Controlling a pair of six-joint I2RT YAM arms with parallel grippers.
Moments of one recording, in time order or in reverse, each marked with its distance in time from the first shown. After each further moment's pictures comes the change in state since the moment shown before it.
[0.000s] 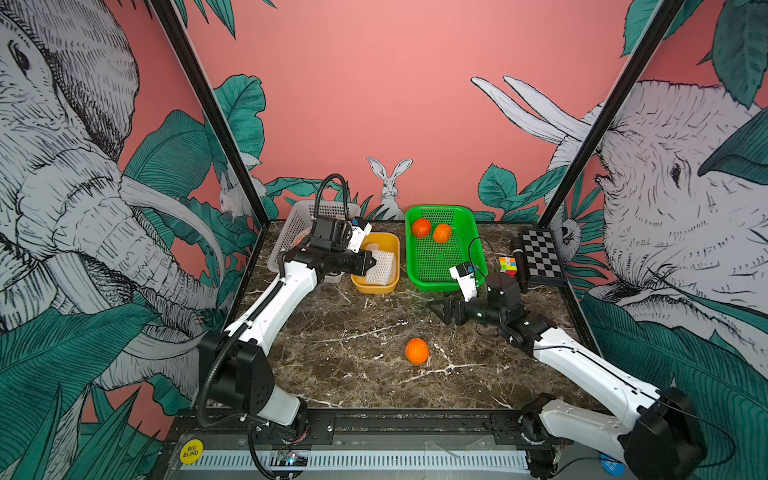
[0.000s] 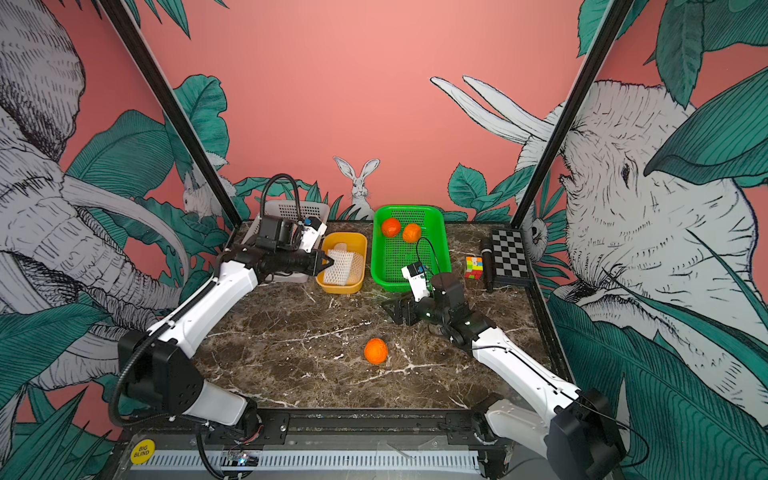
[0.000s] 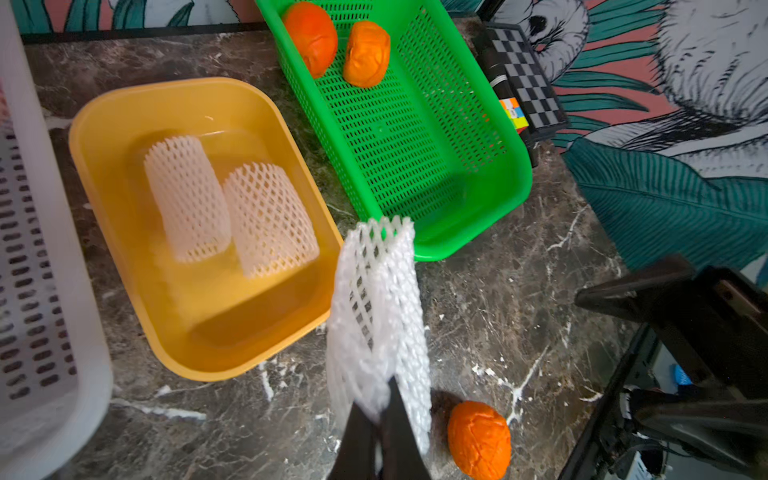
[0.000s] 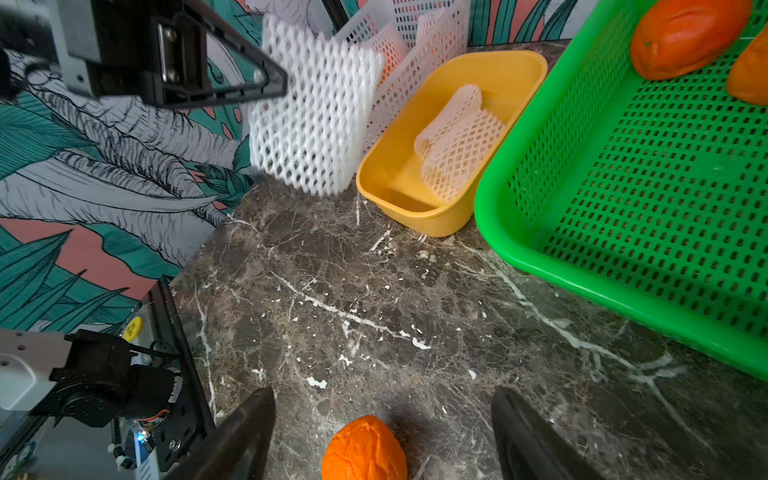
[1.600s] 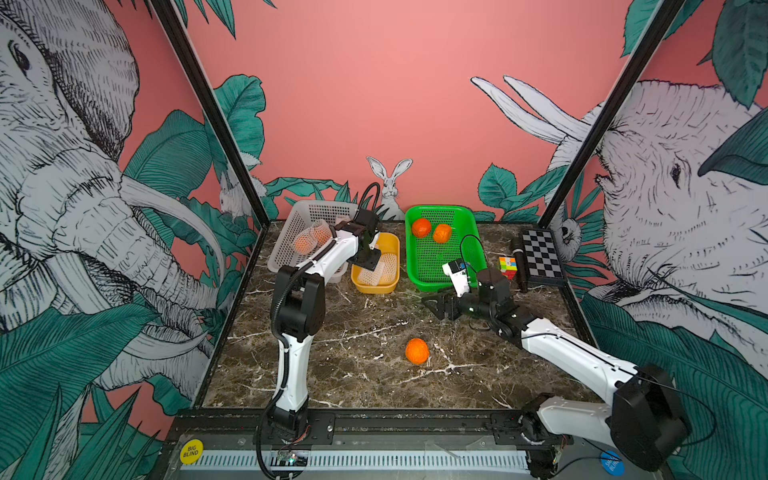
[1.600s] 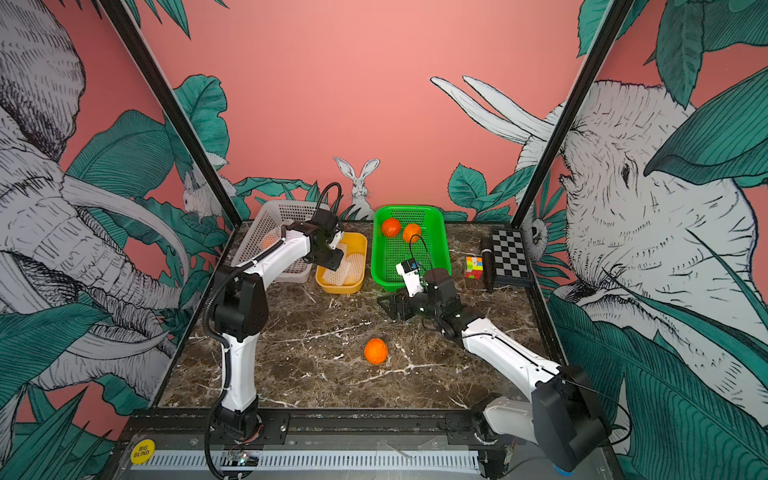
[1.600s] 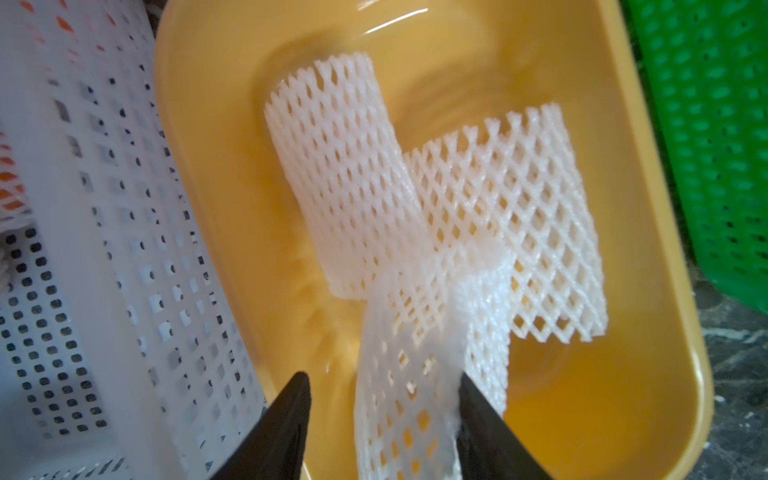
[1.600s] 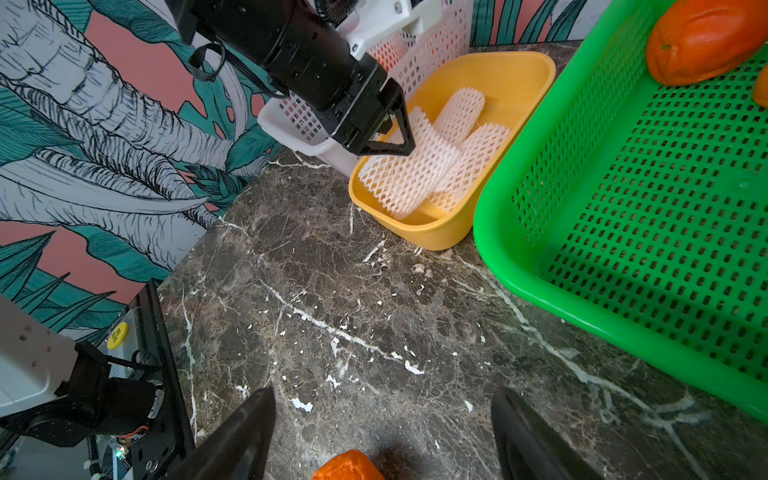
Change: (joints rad) left arm -0.072 0.573 0.445 -0.237 -0.543 0.113; right arm 0.000 0.122 0.028 0.104 -0.018 -0.006
